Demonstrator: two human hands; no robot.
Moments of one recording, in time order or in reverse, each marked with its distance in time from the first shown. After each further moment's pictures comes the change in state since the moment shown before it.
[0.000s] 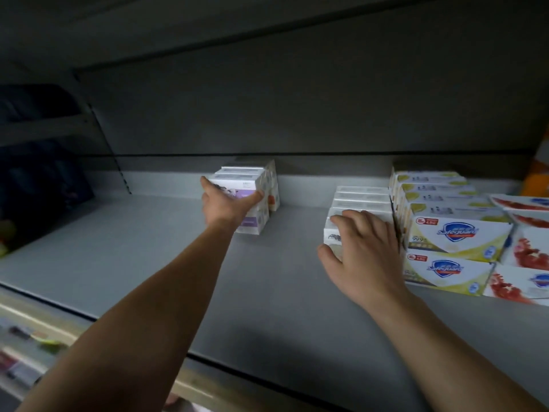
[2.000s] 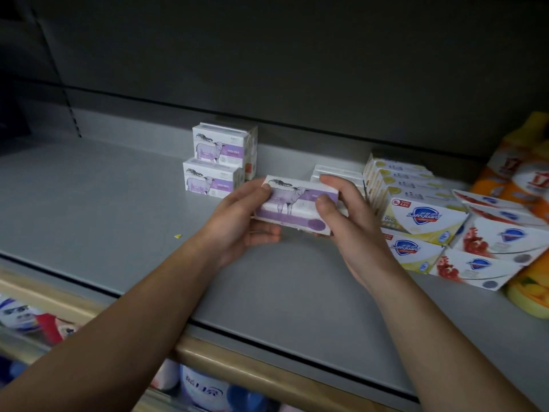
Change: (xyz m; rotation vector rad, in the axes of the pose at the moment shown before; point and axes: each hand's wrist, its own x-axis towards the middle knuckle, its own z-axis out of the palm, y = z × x) left_hand -0.137 0.002 -0.003 -0.714 -0.707 -0.125; right_hand -0.010 -0.001 -0.032 0.944 -0.162 0.220
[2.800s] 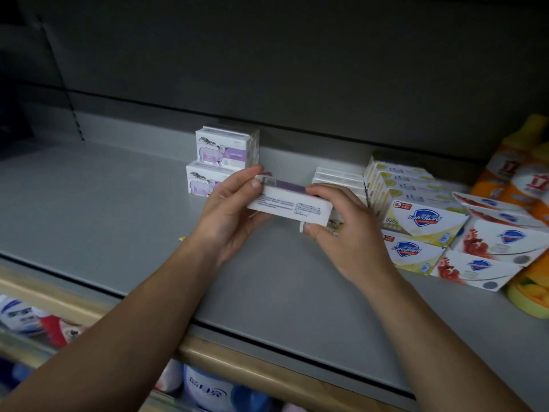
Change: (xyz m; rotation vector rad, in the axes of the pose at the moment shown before) left_hand -0.002 0.008 -0.007 -0.289 -0.046 0.211; right_hand -0.001 -0.004 0.001 -0.419 0.024 -0.417
